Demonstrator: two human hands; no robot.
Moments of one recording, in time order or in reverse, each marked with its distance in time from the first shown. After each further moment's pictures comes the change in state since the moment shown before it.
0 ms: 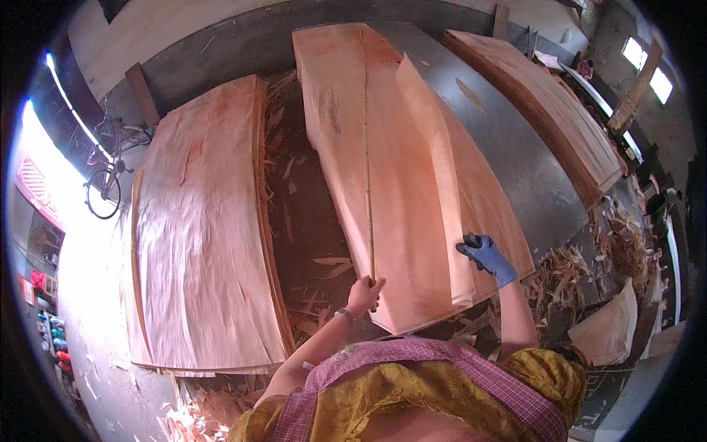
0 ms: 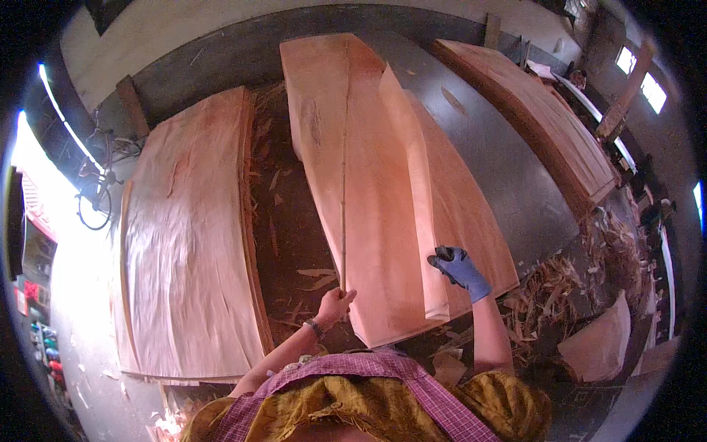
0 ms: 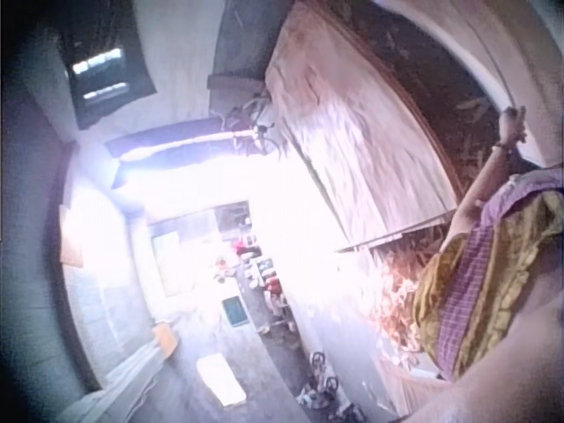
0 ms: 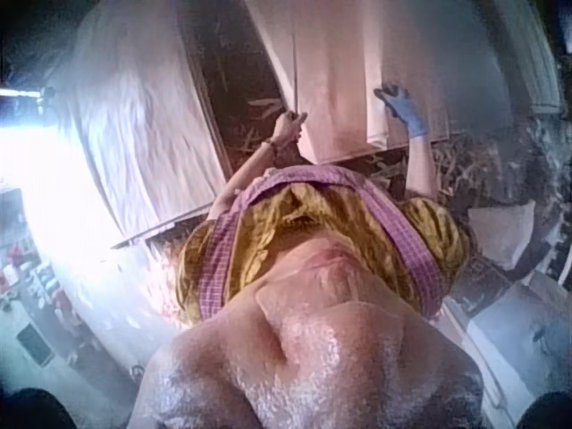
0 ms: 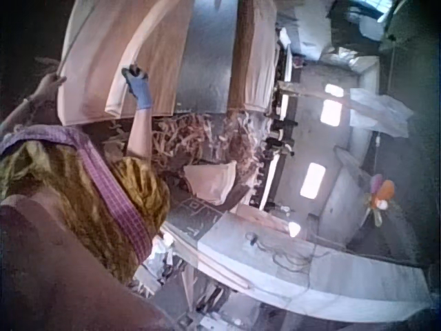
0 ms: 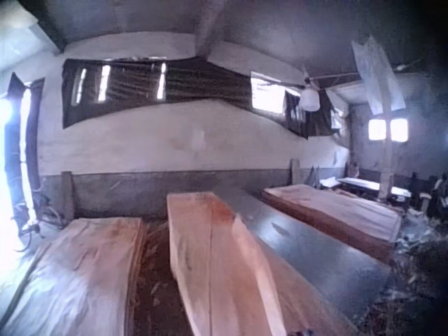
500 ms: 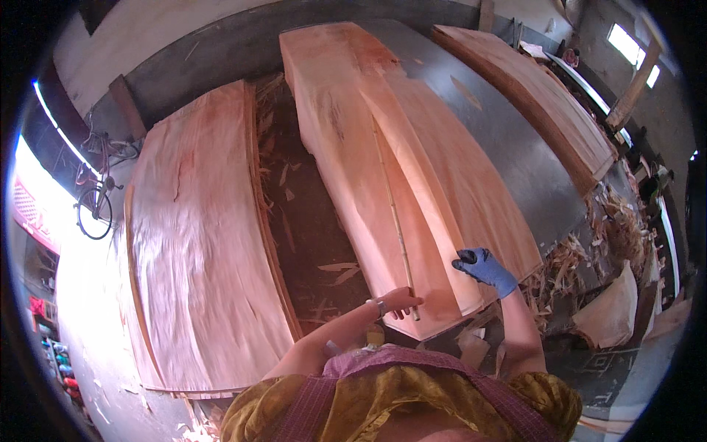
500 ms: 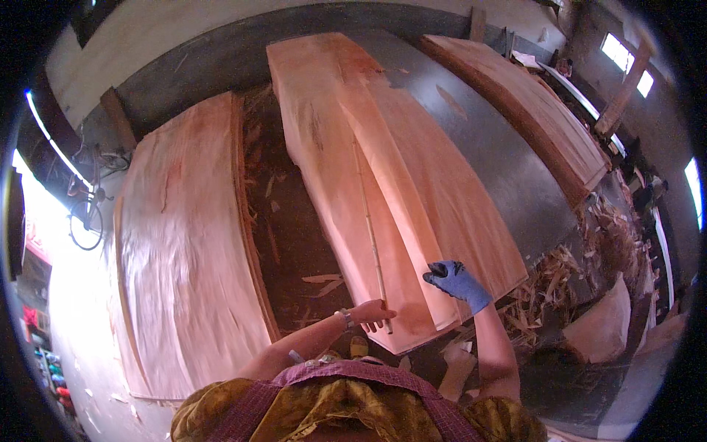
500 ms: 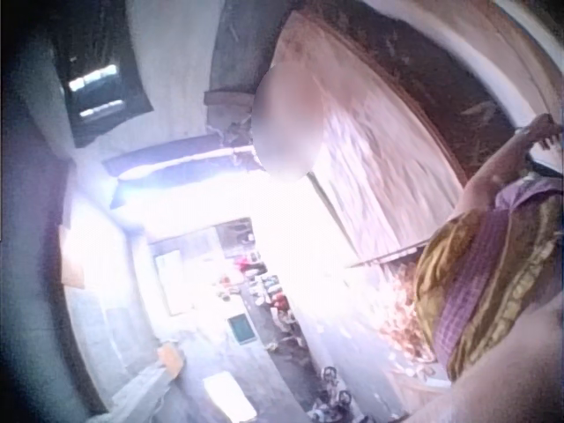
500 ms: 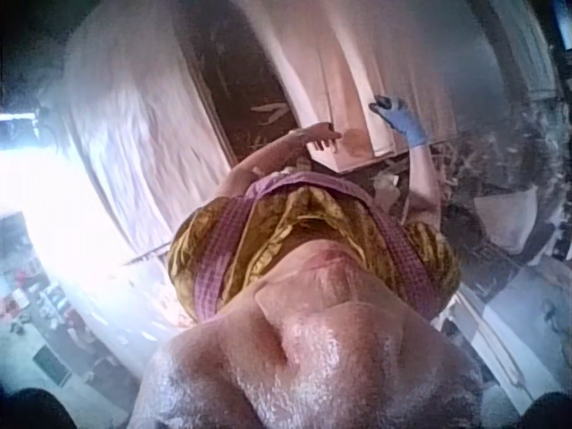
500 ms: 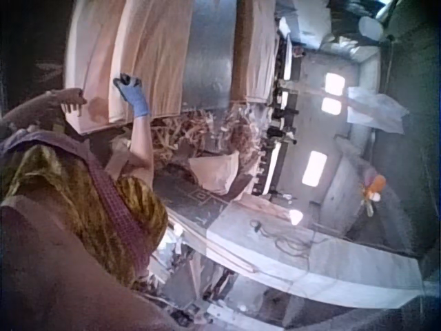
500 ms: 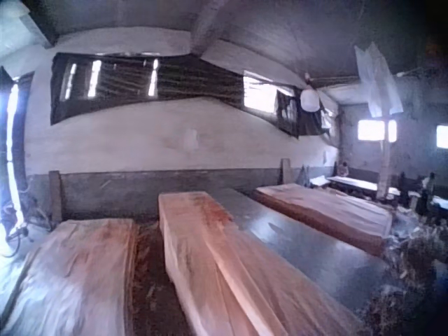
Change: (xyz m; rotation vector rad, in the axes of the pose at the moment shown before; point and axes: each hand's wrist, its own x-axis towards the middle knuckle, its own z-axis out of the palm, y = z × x) left_hand 0.051 0.010 -0.004 0.482 -0.791 -0.083; right_hand 0.000 -0.010 0.068 -0.110 -0.025 -0.039
